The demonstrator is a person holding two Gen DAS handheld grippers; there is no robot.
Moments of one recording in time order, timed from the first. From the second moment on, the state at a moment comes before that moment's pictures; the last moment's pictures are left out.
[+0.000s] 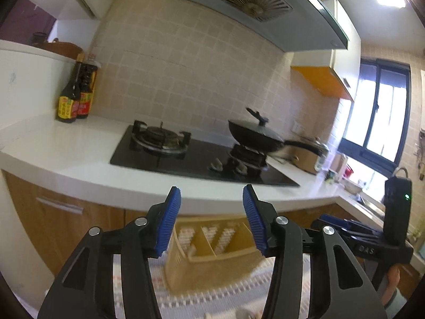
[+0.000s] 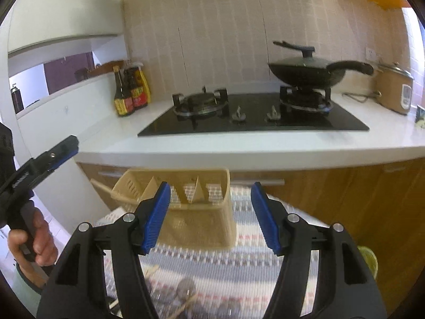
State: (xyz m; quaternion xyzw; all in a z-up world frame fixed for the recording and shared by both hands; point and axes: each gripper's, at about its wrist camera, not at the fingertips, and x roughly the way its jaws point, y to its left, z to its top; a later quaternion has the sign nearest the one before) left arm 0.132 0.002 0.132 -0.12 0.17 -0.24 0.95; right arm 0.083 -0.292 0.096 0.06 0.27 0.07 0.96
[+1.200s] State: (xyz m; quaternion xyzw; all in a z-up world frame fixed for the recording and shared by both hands) left arm 0.123 -0.040 -0.052 0.07 0.57 -0.29 0.76; right arm 0.052 -0.235 -0.065 -0.03 0.60 0.12 0.79
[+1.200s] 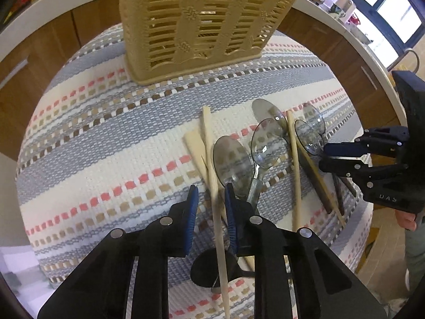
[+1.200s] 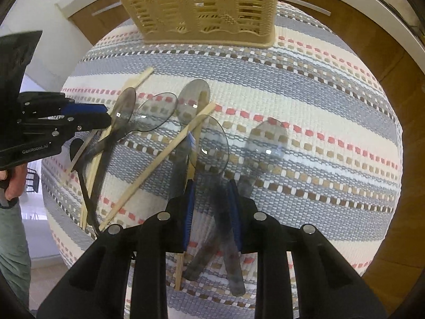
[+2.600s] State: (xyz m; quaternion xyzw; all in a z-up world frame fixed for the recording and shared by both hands) left arm 0.148 -0.014 -0.043 0.13 0.56 -0.18 0.80; right arm 0.056 -0.230 -0.037 -0.02 0.57 0.13 0.81
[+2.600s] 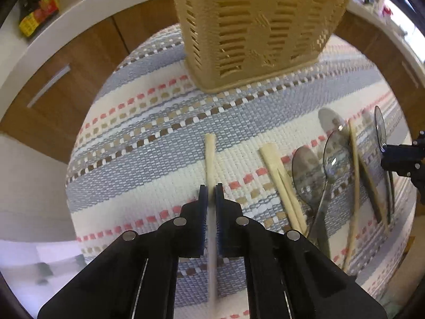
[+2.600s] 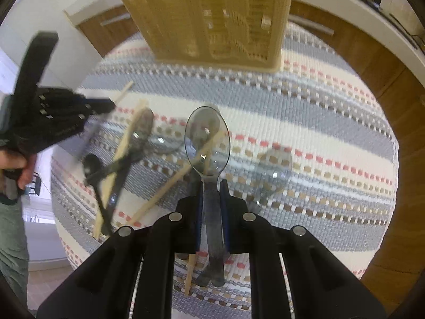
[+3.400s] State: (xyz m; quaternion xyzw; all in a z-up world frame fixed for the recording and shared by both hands) left arm 0.146 -0.026 0.179 -0.06 0.18 -0.27 0.94; right arm 0.088 -0.254 0.170 0.07 0.26 0.22 0.94
